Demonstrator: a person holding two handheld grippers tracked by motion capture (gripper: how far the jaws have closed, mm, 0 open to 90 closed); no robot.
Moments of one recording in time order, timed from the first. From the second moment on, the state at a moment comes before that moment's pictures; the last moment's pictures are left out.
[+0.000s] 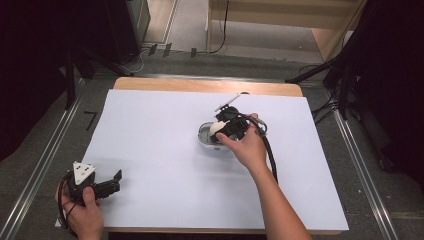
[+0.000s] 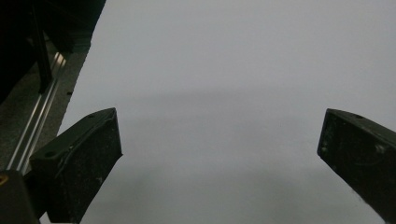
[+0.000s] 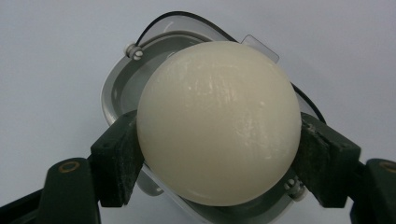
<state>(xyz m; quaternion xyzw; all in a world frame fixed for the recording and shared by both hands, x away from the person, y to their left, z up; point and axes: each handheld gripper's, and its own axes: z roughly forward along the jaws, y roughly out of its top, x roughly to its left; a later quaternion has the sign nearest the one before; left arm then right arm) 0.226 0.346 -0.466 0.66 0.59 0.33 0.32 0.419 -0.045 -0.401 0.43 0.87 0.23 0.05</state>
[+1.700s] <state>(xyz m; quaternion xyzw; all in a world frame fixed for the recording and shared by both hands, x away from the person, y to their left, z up) 0.226 0.346 -0.466 0.66 0.59 0.32 0.32 0.421 -0.050 -0.408 0.45 0.86 0.24 0.04</state>
